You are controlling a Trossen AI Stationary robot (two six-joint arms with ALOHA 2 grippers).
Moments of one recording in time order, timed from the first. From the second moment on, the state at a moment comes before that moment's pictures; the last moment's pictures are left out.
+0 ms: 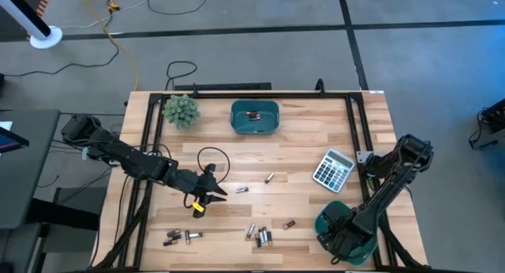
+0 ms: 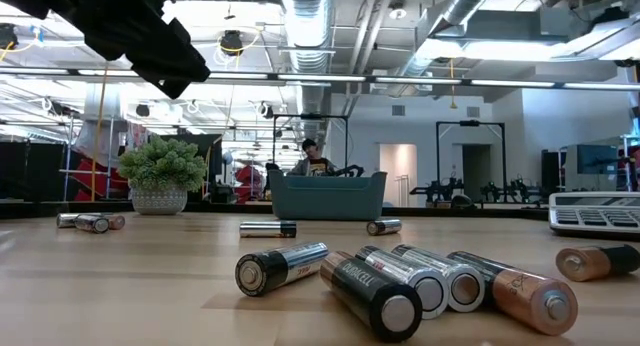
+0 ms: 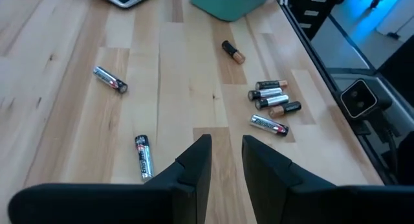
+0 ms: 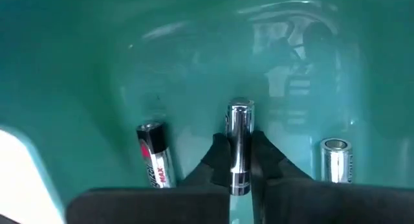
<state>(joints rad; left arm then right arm) -0.40 1.23 0.60 0.13 -0.16 -0.26 0.95 1.70 0.97 -0.77 0.04 1.93</state>
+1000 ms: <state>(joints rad) -0.35 1.23 0.69 0.01 -0.16 -0.55 0.95 1.33 0.97 -0.90 0.20 1.93</state>
